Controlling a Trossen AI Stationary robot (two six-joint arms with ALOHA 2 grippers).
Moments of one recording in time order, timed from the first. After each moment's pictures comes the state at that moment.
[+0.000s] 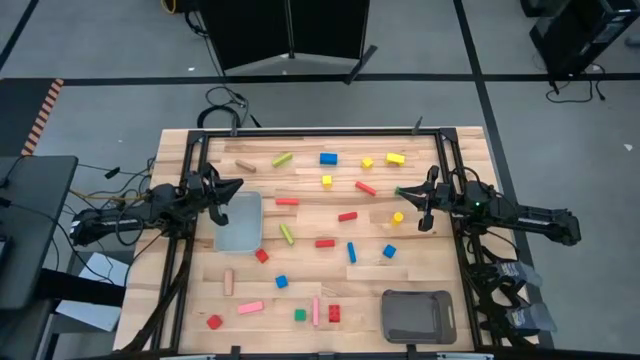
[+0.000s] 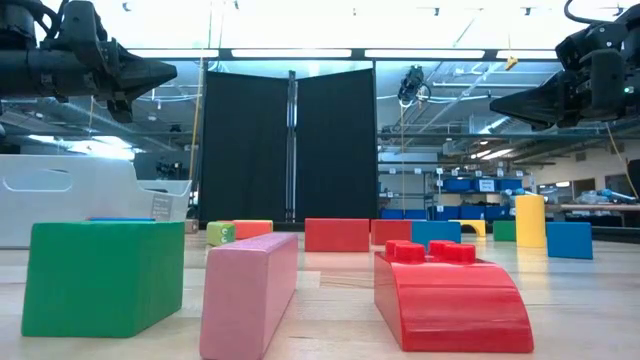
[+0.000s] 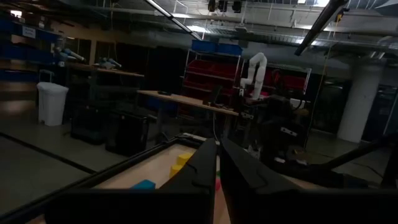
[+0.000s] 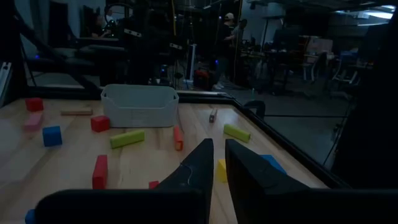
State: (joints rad) left arm 0.10 0.01 0.01 0.24 -0.26 -0.14; right arm -0.20 0.03 0.01 0.03 0.05 -0.10
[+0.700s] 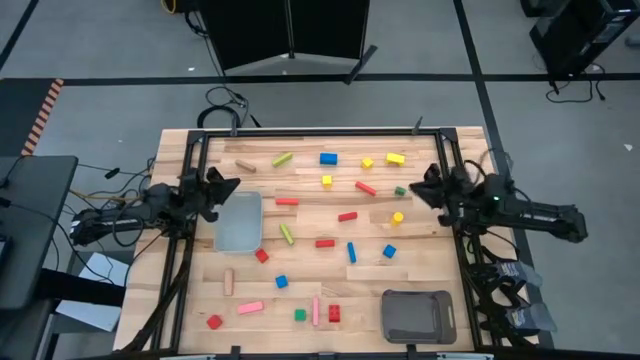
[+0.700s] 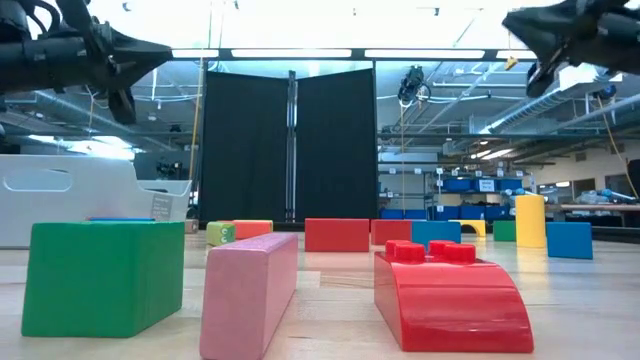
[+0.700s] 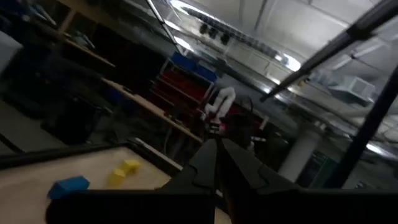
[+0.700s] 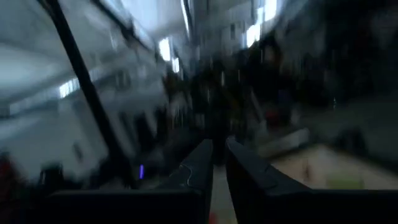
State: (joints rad) left arm 0.10 0.02 0.01 0.34 -0.20 -0.51; right arm -0.19 0.15 0.13 0.27 -0.11 0.45
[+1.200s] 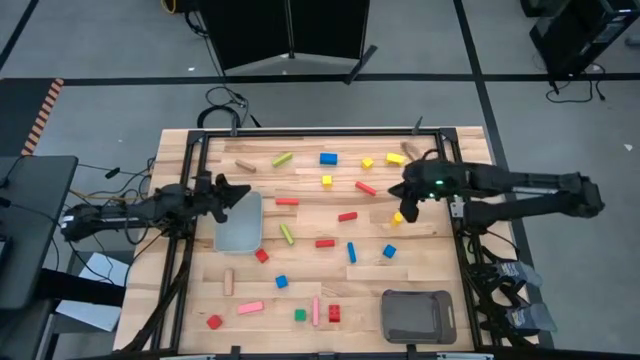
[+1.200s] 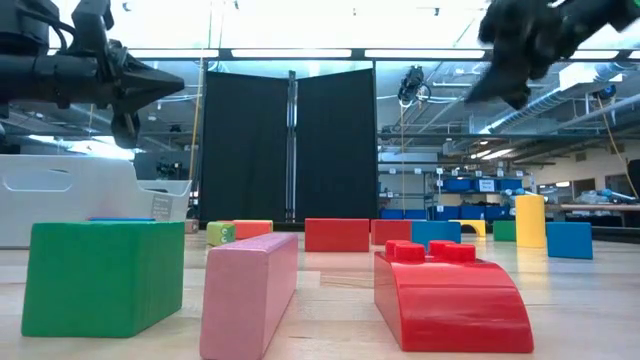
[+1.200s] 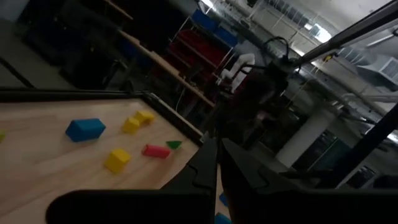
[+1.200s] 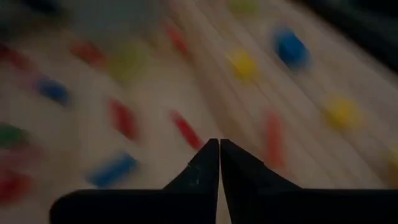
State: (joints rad) left arm 0.10 0.17 0.01 0.30 -0.20 -0.64; right arm -0.16 0.84 0.69 -0.59 0.10 0.33
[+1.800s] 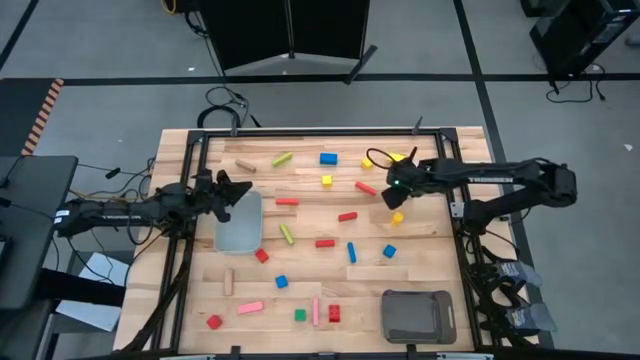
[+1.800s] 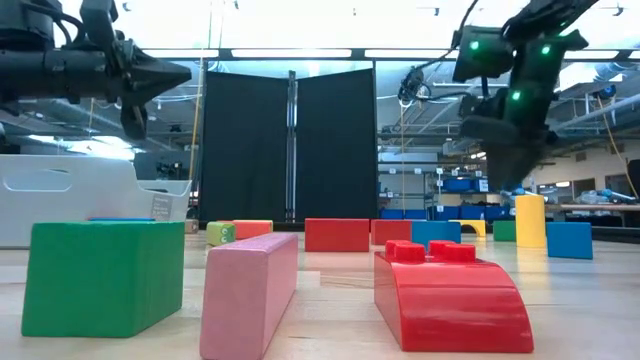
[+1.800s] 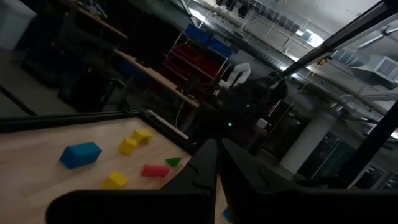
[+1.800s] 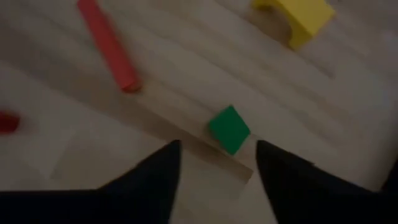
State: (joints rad) left arm 0.10 0.32 0.01 0.51 -0.22 -0.56; right arm -0.29 1.24 0.74 -0.83 0.28 0.75
